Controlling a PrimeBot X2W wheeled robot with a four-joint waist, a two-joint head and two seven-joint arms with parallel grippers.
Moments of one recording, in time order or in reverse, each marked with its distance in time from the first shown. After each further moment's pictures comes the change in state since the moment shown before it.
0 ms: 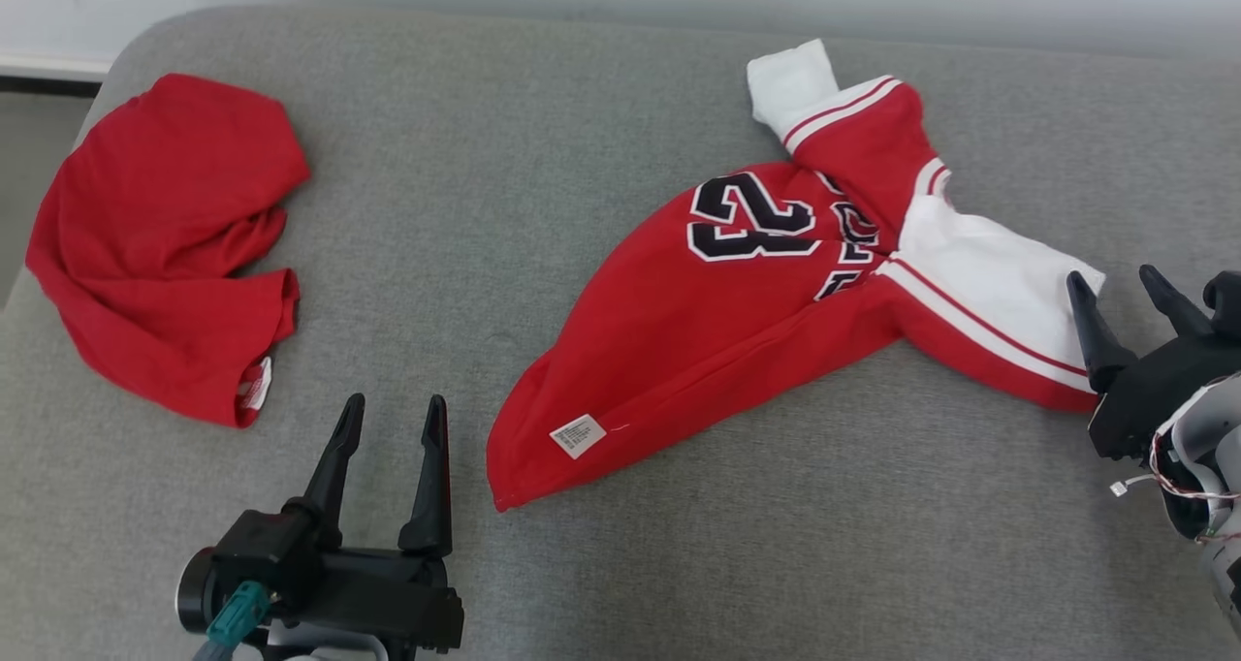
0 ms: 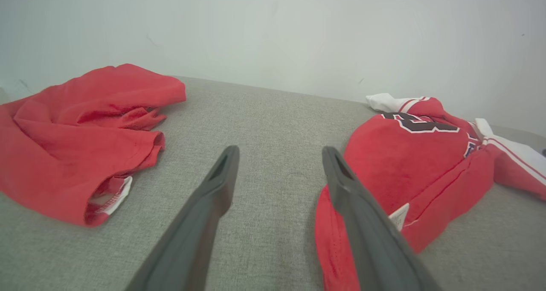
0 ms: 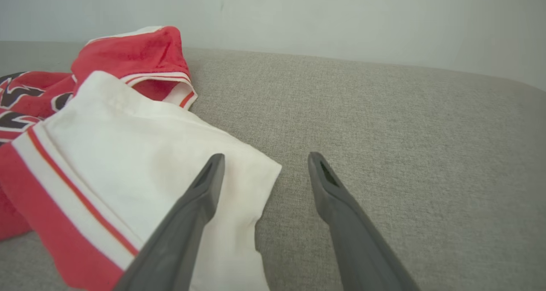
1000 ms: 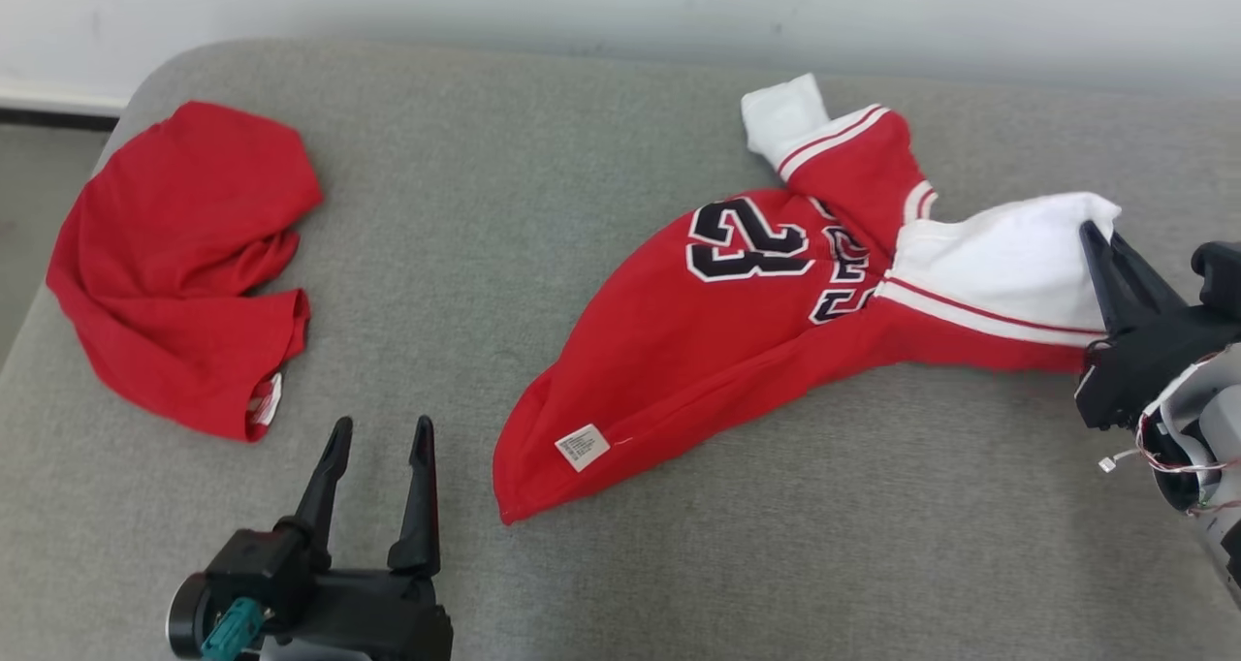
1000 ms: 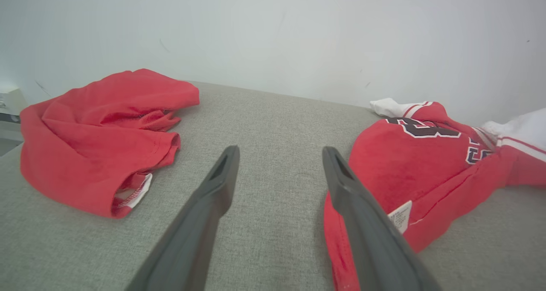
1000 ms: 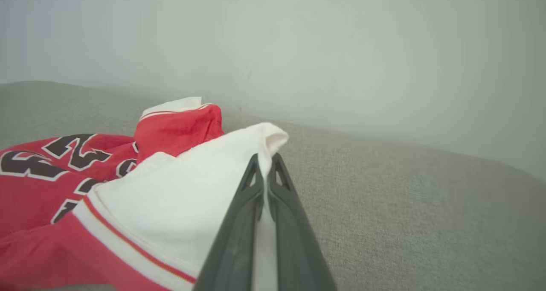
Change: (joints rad) left arm 0.016 -0.001 0.009 0.018 0.002 0.008 0.000; right arm -0.122 -0.033 0.223 0.089 0.120 0.000 -0.146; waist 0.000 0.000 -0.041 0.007
